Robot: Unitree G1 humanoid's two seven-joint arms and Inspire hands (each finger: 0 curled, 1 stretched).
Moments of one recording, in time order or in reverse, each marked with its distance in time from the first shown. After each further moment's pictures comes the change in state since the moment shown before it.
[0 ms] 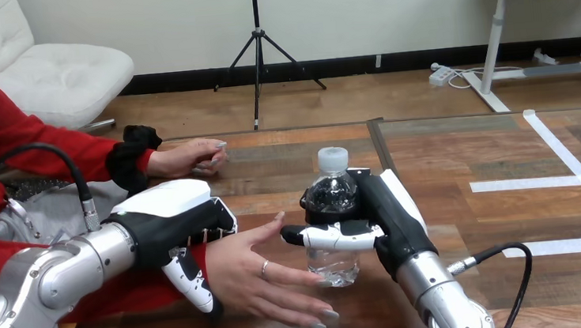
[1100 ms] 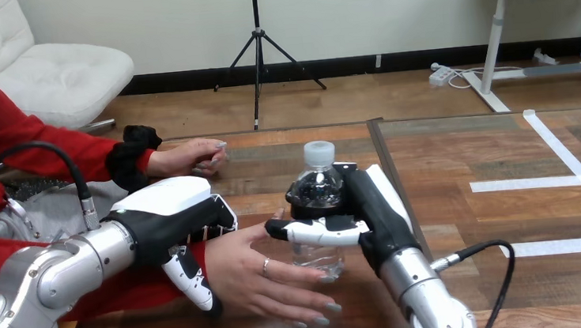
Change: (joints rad) left arm -0.005 0.002 0.001 0.007 0.005 -0.017 0.016; right arm -0.025 0.047 0.022 0.023 -0.011 -0.014 -0.042
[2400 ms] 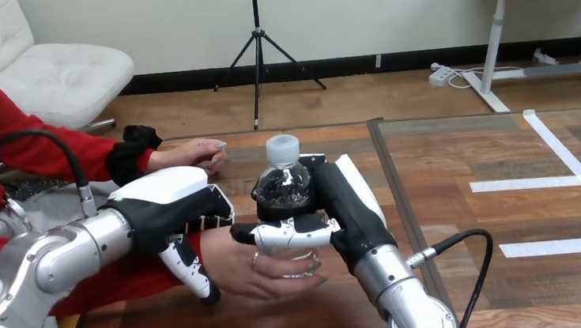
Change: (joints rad) left arm -0.081 -0.012 -0.009 0.120 0.016 -0.058 0.006; right arm 0.075 0.033 0.116 -0.242 -0.062 0.113 -0.018
